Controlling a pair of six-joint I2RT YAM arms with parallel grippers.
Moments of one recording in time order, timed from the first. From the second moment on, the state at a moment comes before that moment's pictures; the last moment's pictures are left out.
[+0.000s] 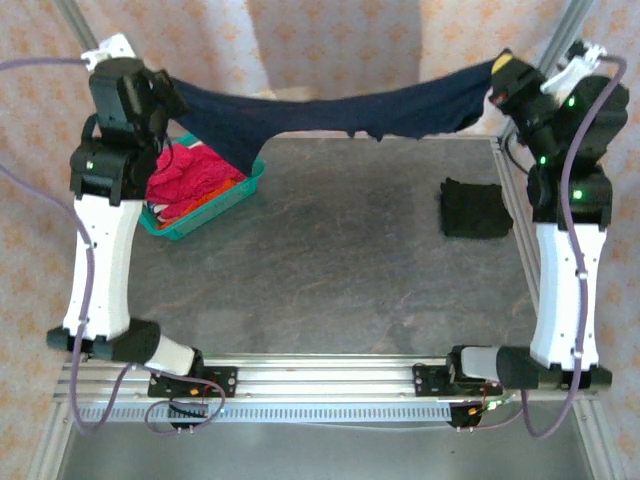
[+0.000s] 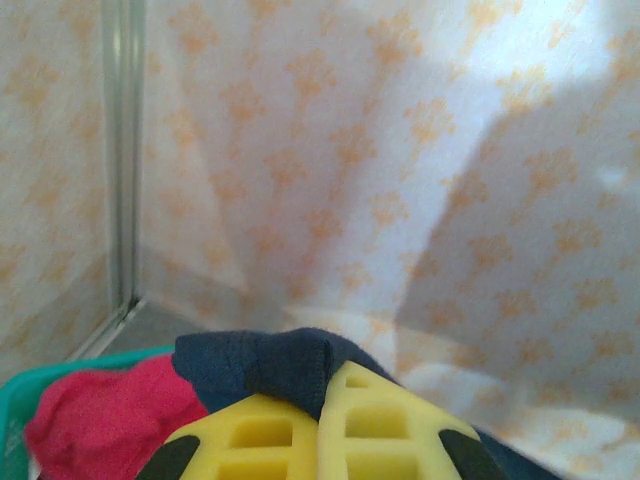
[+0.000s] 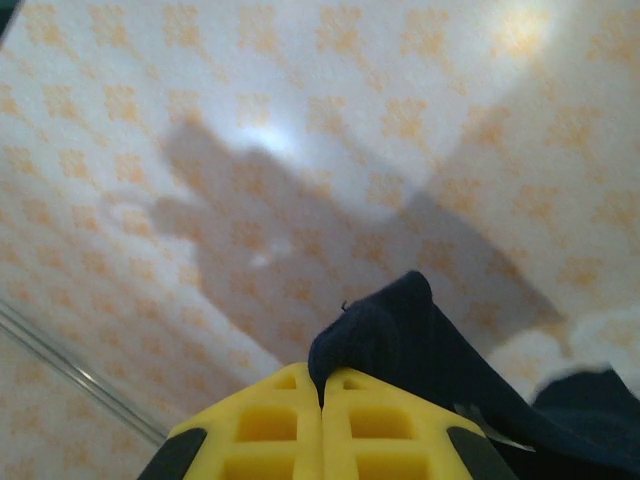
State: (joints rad) left arm -0.12 1.43 2.03 -0.85 -0.39 -0.40; right arm -0.04 1.25 1.81 -0.52 -0.25 0.68
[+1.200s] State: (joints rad) left arm -0.14 1.37 0.86 -0.54 -0.29 -0.68; right arm 0.09 1.09 0.85 -0.48 -0.07 0.63
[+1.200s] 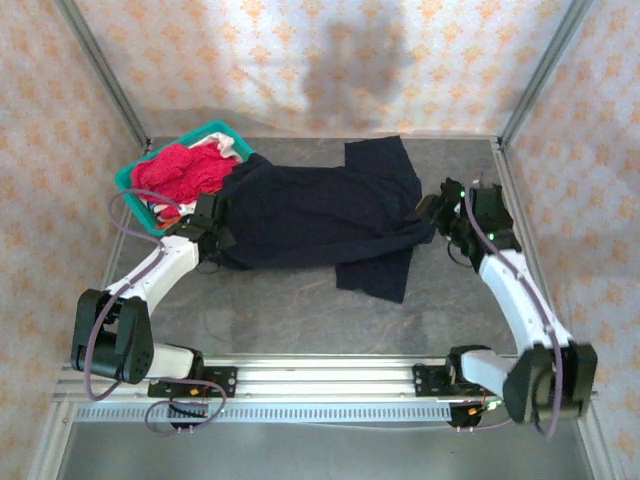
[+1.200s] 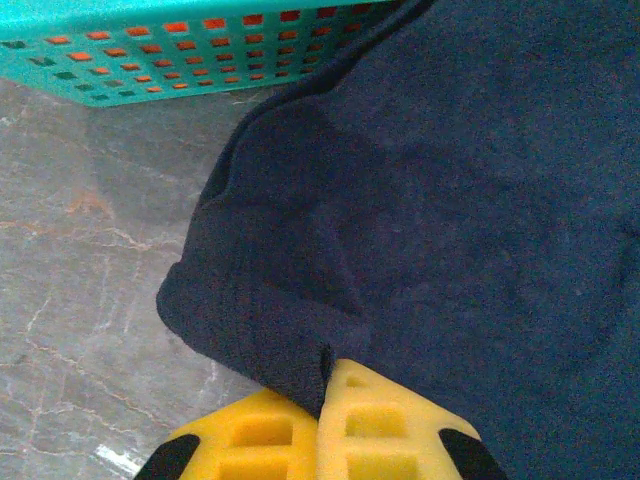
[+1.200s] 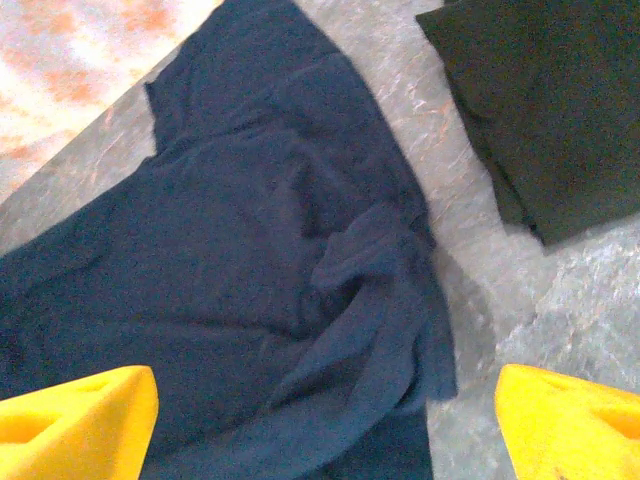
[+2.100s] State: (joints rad) left arm -0.14 1.45 0.91 -0.52 -0.29 -0.68; right arm 0.74 1.57 0.82 -0.47 0.10 0.72
